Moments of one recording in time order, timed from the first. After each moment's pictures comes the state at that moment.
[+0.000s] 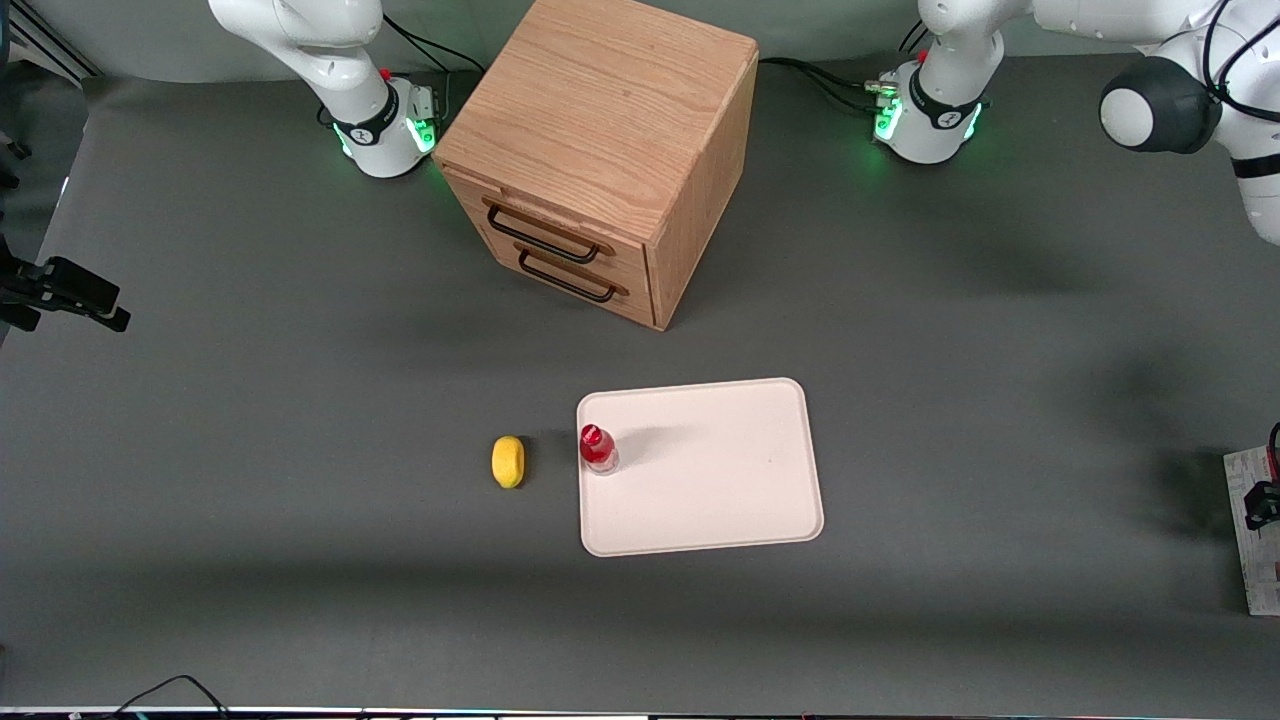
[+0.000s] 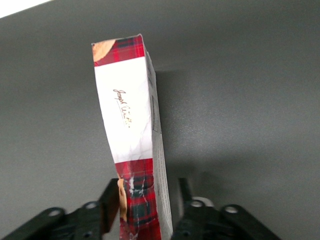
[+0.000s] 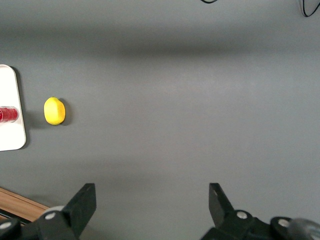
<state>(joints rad) 0.35 0.98 0.19 -1.17 -0.32 2.41 0.90</state>
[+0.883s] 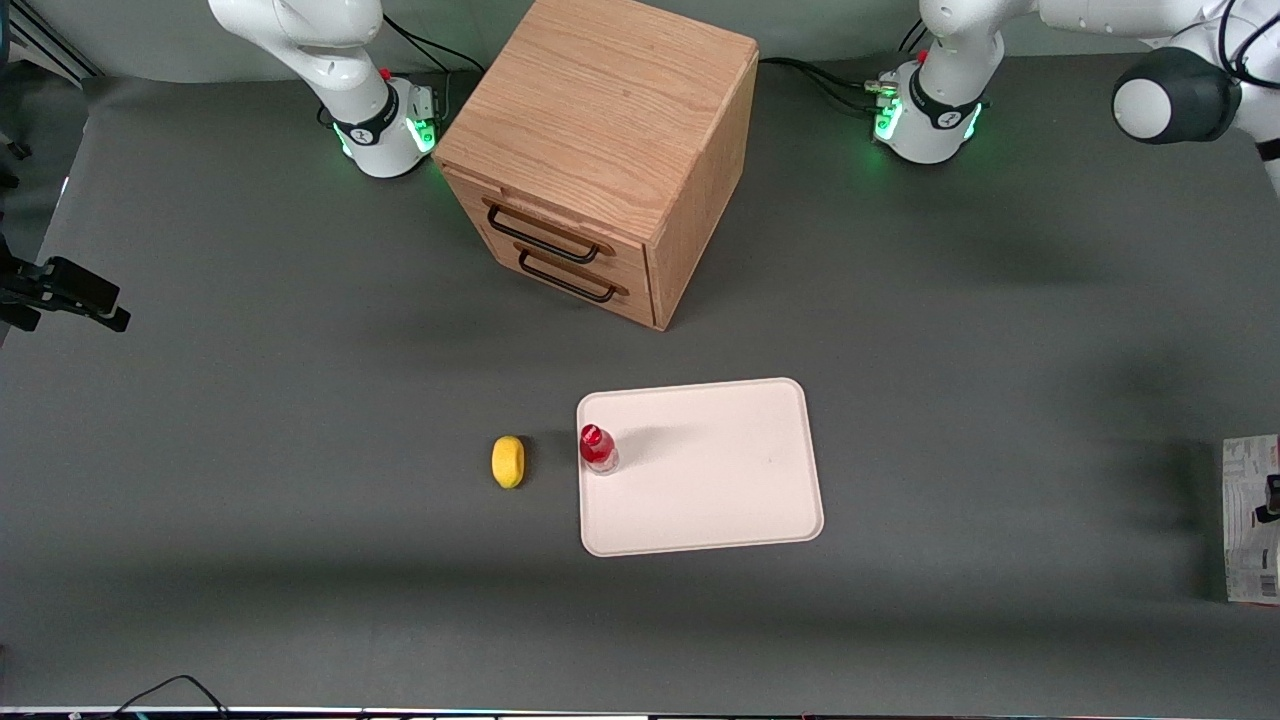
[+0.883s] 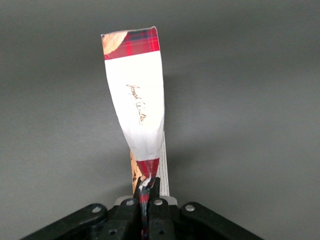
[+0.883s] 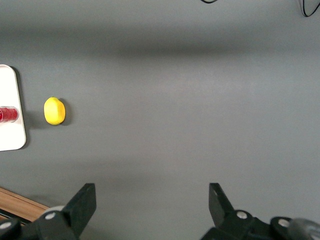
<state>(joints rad) 0.41 0.94 0.12 -1.03 -0.32 2.04 0.90</state>
